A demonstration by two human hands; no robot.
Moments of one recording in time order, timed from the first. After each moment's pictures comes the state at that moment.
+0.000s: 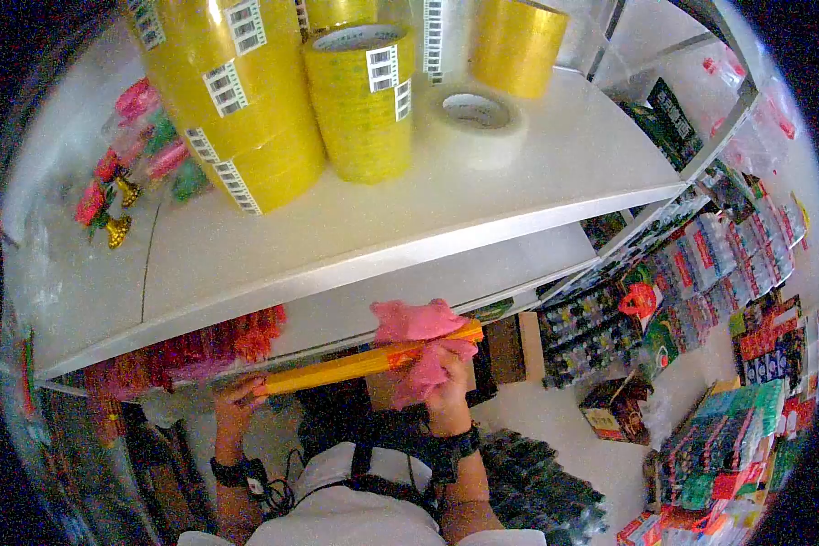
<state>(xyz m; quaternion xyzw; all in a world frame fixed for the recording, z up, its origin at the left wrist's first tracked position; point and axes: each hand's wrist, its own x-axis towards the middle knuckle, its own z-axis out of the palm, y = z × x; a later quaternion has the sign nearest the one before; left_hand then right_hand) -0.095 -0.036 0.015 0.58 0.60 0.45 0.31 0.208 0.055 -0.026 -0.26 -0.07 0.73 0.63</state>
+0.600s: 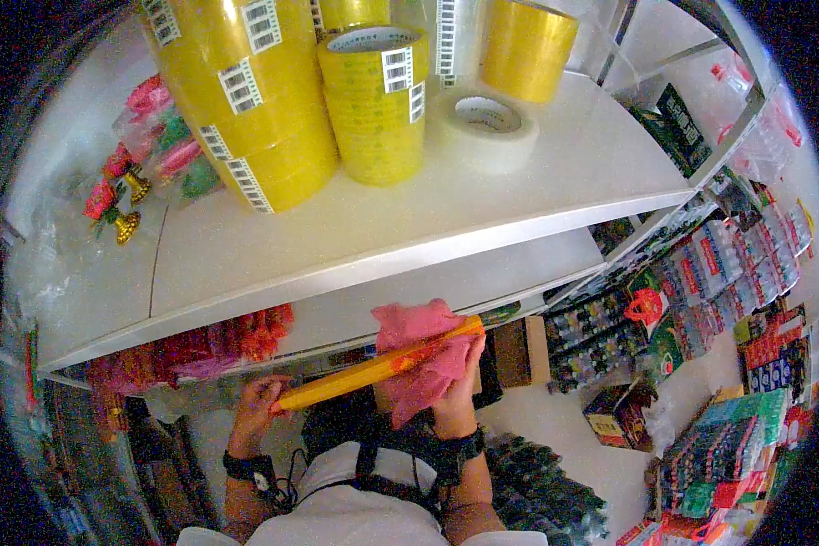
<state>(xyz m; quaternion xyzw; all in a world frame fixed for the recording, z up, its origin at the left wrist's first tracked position) -0.073 -0.030 0.015 0.36 0.58 0.45 0.57 0.196 0.062 0.016 -0.19 -0.11 0.72 0.65</state>
